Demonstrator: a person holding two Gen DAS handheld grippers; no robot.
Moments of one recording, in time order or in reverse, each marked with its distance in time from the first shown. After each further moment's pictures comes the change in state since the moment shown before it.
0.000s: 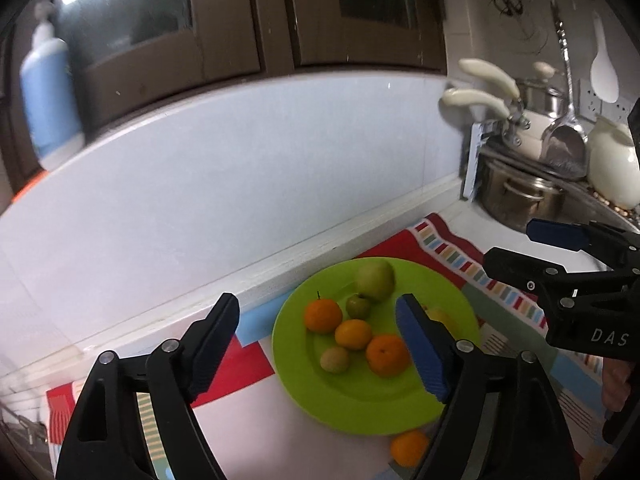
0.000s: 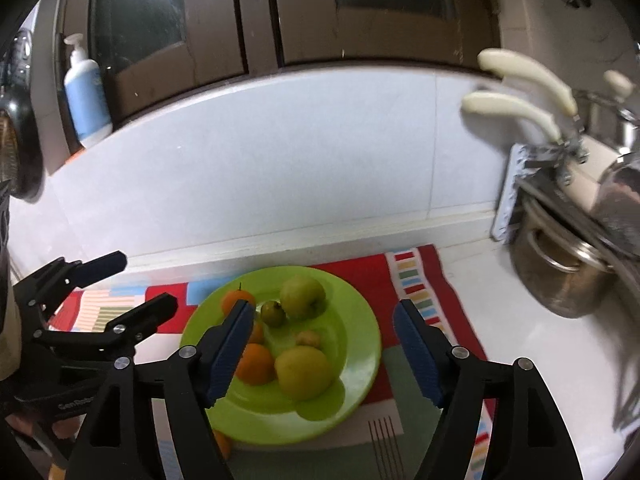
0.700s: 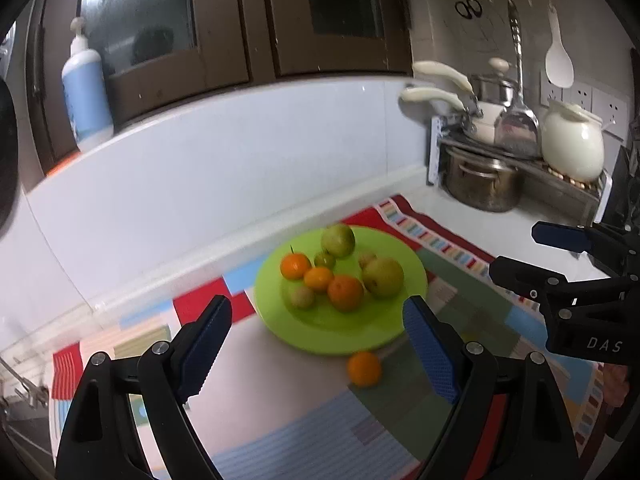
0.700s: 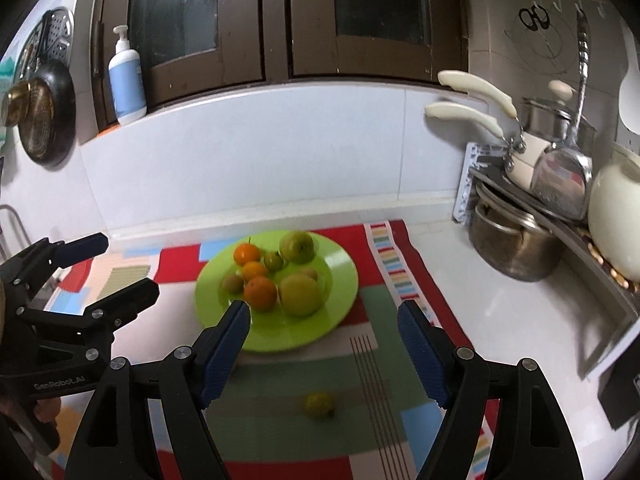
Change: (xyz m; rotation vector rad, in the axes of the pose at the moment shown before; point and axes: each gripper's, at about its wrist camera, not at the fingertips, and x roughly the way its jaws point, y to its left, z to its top) left arm -0.070 -0.029 -0.051 0.015 0.001 -0.028; right arm -0.085 0.014 -0.059 -0.033 -0.013 -0.065
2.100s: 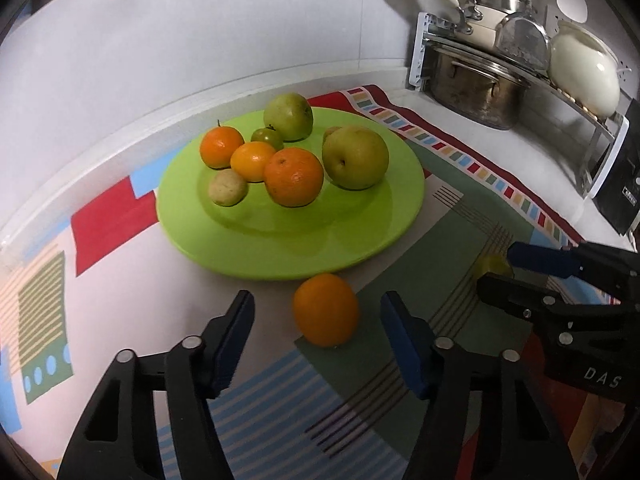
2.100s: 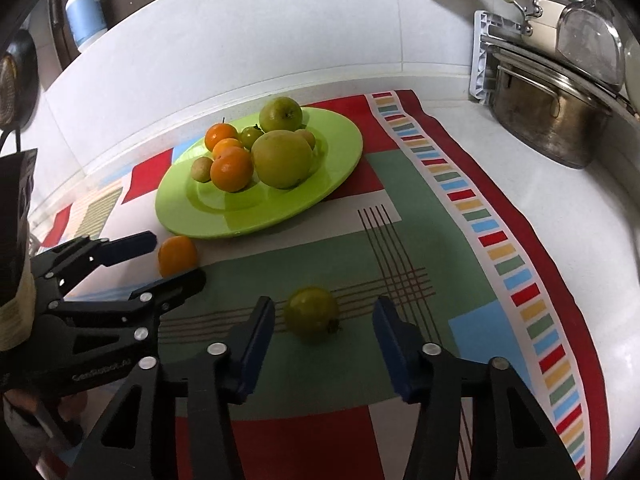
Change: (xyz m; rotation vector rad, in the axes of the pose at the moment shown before) left arm 0.107 -0.024 -0.058 -0.018 0.263 -0.155; right arm 0.076 -0.013 -0.077 0.093 0.273 0.050
